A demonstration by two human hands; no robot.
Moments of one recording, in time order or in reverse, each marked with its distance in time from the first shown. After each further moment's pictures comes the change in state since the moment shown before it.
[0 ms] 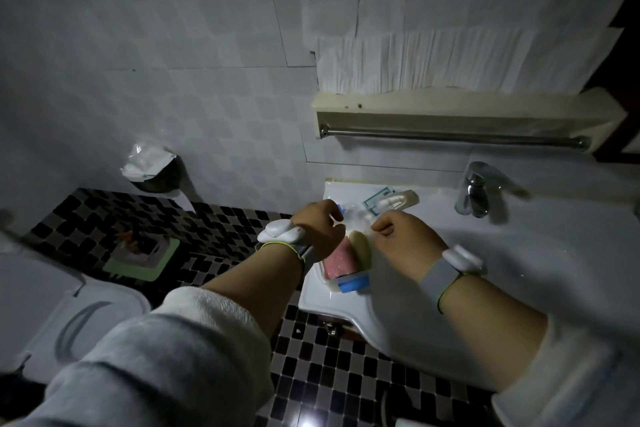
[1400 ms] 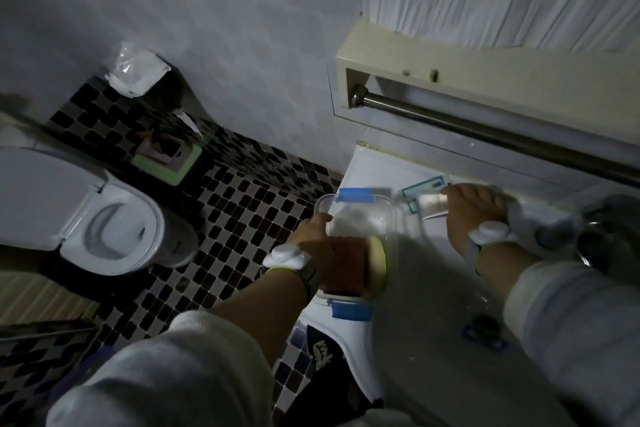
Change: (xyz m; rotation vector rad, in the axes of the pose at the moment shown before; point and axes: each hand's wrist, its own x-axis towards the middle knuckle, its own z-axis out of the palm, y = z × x) left_hand 0.113 -0.068 0.098 -0.178 -0.161 -0.541; right_hand 0.247 0.145 0.041 -0.714 -0.161 -0.145
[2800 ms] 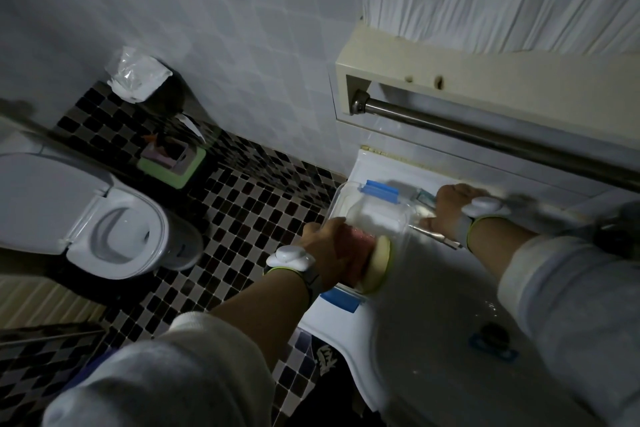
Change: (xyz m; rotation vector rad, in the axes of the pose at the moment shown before) left_hand 0.014 -0.012 0.012 0.201 -0.066 0.133; right_hand 0.042 -0.027 -0.012 -0.097 -0.271 0.078
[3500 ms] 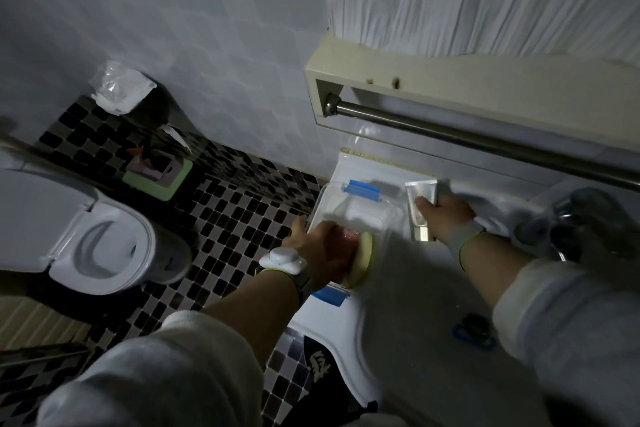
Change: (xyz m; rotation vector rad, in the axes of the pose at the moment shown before) left_hand -0.021 0.026 -0.009 0.041 0.002 -0.021; right_hand -0.031 0.020 0.023 0.915 0.067 0.206
